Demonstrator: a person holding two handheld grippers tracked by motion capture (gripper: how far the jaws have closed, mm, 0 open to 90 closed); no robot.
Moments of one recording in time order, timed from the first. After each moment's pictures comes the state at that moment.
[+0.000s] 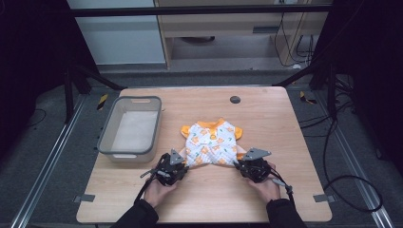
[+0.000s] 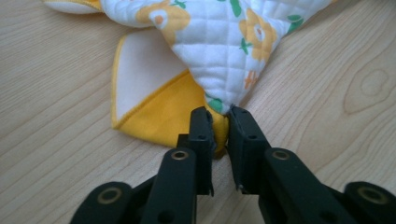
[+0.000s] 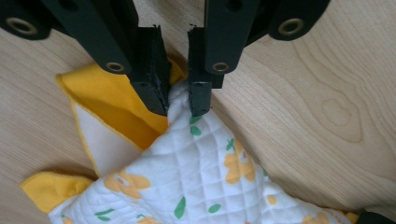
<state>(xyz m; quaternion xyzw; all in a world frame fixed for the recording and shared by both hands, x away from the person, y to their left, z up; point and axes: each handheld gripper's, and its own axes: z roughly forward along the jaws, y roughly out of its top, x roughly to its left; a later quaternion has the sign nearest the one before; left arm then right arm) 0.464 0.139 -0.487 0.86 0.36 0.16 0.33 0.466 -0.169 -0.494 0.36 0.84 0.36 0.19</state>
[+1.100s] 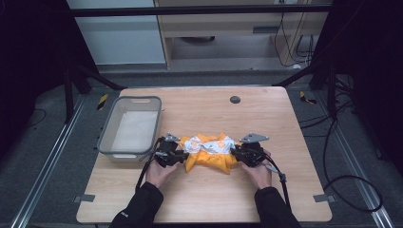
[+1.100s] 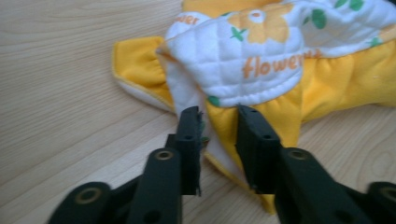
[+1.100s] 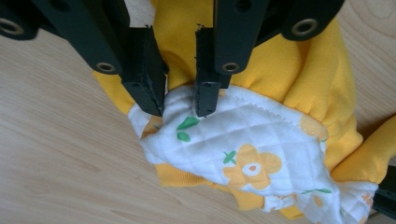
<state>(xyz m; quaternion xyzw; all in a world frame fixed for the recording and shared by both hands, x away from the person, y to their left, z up) 0.511 0.150 -0.465 0.82 0.44 0.11 0.35 0.507 -0.160 -0.482 0.43 0.79 0.39 0.19</state>
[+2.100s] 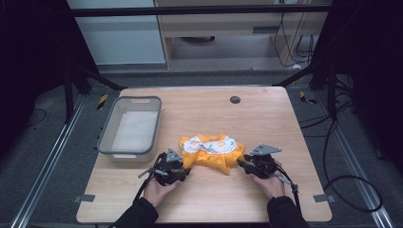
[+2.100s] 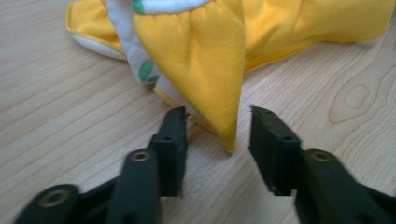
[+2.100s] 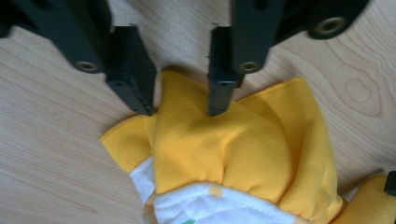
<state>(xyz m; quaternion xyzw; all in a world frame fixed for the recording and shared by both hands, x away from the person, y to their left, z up) 0.467 0.145 -0.489 0.84 0.39 0.12 0.35 0.477 -0.192 -0.498 0.41 0.80 0.40 0.17</state>
